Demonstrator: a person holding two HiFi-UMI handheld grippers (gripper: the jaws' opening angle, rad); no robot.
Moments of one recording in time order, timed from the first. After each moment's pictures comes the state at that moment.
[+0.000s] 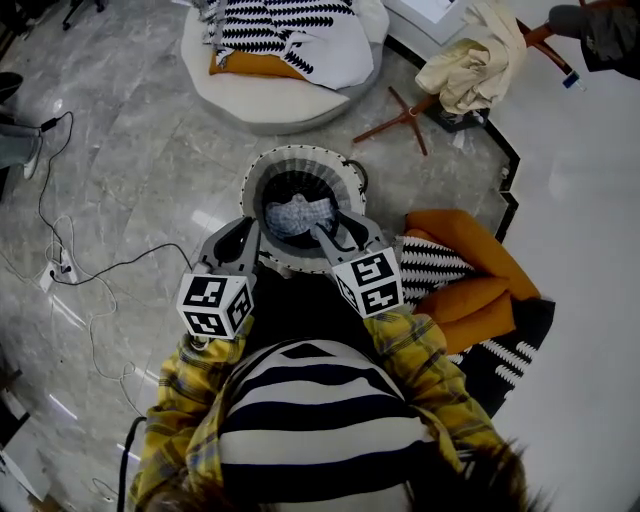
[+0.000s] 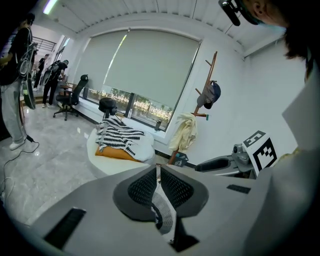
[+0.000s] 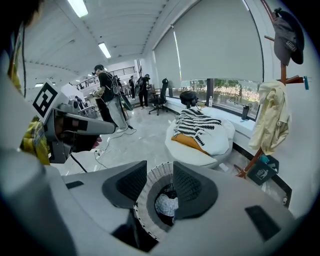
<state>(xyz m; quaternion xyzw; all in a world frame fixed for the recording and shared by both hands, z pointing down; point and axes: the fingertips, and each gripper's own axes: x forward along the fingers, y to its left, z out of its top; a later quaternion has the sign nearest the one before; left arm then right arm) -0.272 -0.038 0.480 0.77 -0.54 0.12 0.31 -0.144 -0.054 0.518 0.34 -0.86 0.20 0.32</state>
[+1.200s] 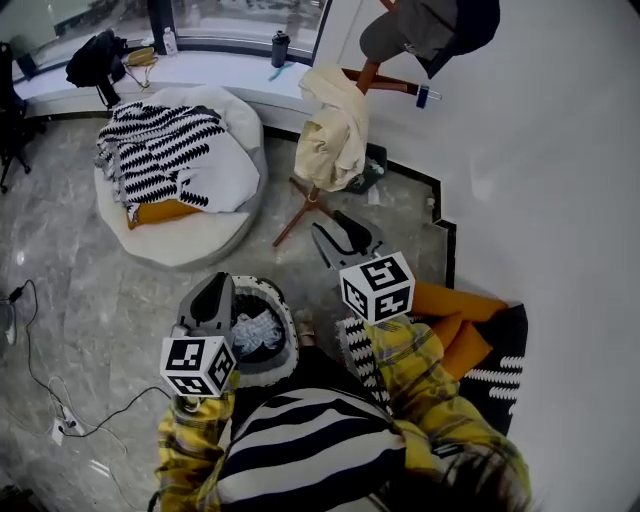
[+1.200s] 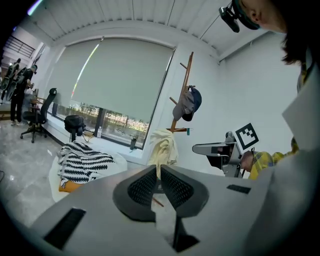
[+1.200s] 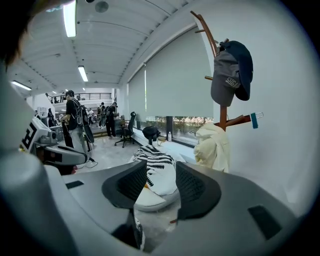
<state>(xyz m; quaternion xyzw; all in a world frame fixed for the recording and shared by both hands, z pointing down) -0.110 -0.203 0.383 0.85 -0.47 0.07 0.21 0.073 -0.263 0.366 0.52 -0.83 0.12 0.17</state>
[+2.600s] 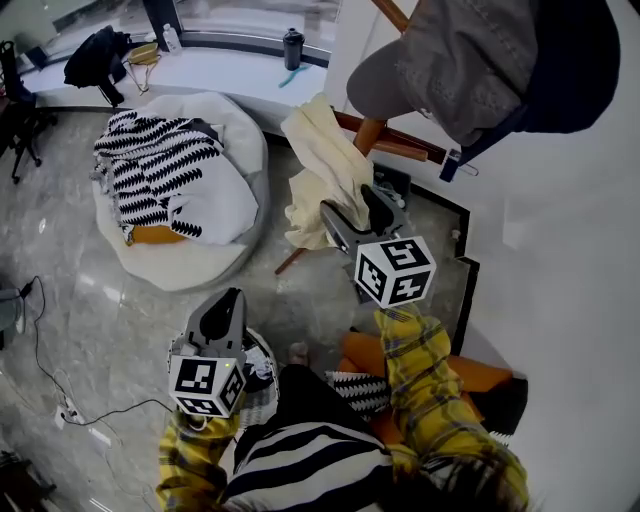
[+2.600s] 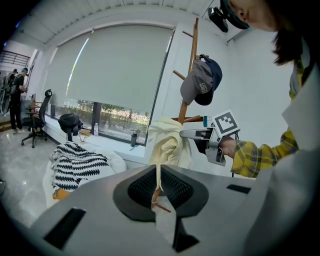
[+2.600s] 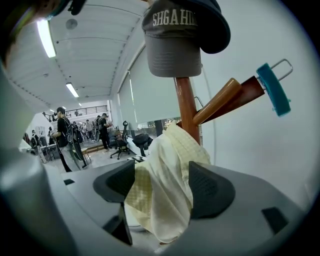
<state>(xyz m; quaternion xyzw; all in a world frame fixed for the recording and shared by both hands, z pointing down) 0.012 -0.366 0.406 0.83 -0.50 0.13 0.22 0.198 -0.503 0.390 0.51 -0.83 0.18 0.11</state>
